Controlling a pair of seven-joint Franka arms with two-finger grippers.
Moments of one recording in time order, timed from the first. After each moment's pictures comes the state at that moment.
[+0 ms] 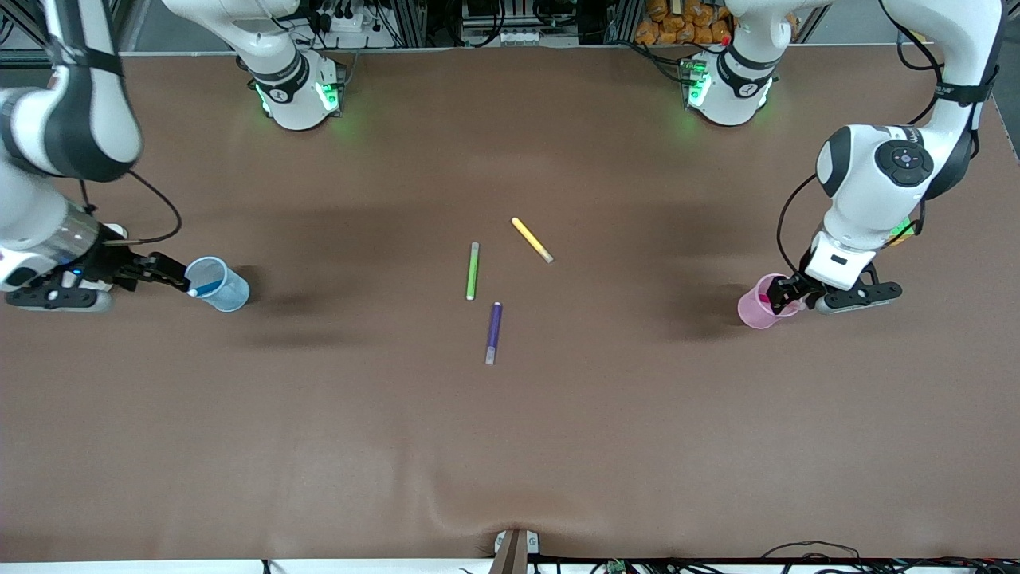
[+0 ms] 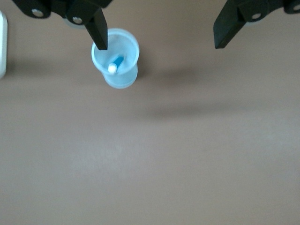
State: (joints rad) left arm 0.21 0.13 -0.23 -2.33 0.19 2.72 -0.34; right arm 0.02 0.09 -0.11 -1.84 0.07 1.89 -0.02
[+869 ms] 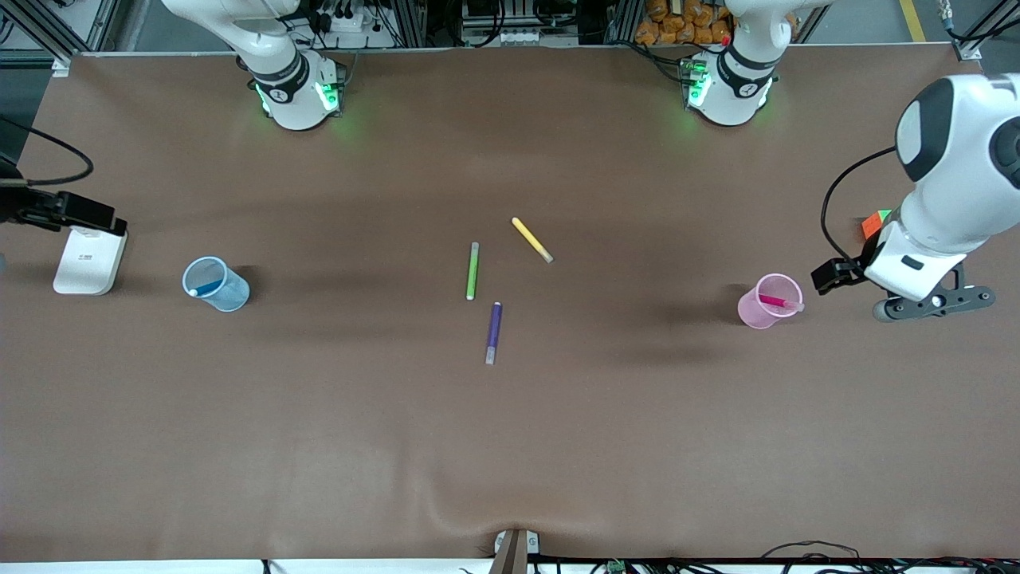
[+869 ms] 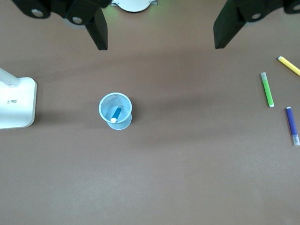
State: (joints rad) left arm 0.21 0.10 -0.30 -1.82 0.19 1.92 -0.25; right arm 0.02 0.17 -0.12 -1.33 0.09 1.33 0.00
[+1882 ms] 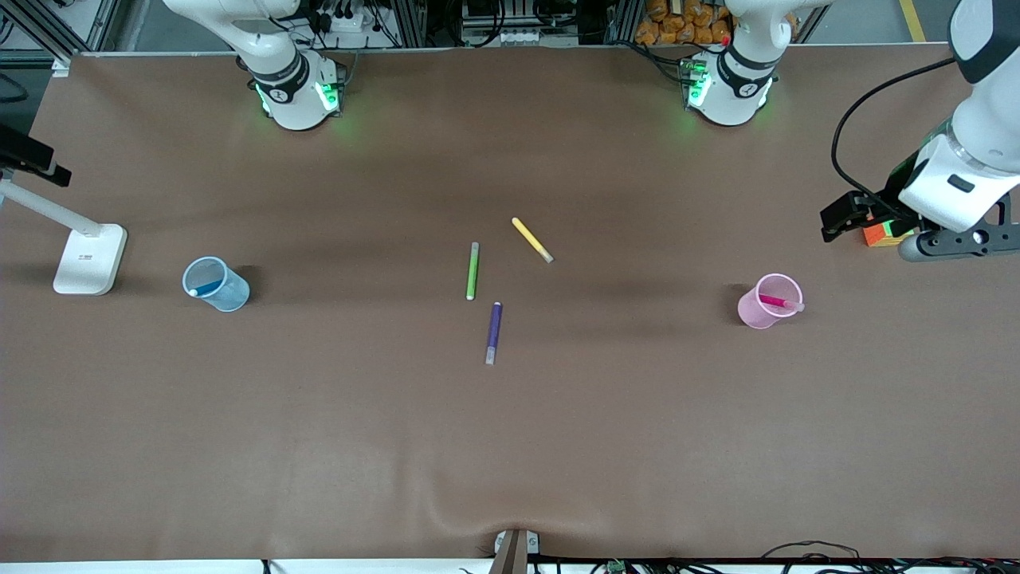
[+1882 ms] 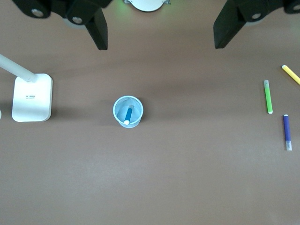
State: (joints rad) left arm 0.21 0.00 -0.33 -1.67 0.04 1.69 -0.20; right arm -0.02 -0.04 -0.13 -1.50 0.07 1.39 -0.08
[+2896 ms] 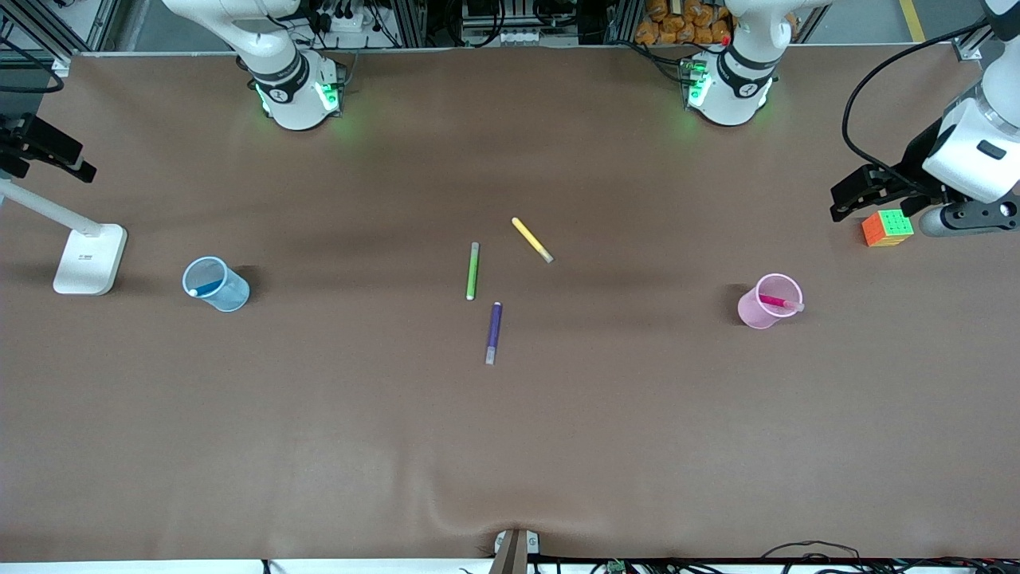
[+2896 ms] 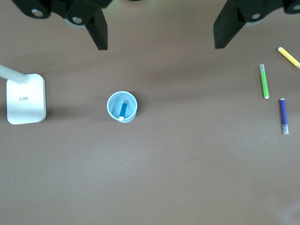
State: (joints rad) left arm 0.21 -0.01 -0.33 -1.60 0.02 1.58 -0.20; right arm 0.00 -0.11 -0.10 -1.58 0.05 1.48 0.04
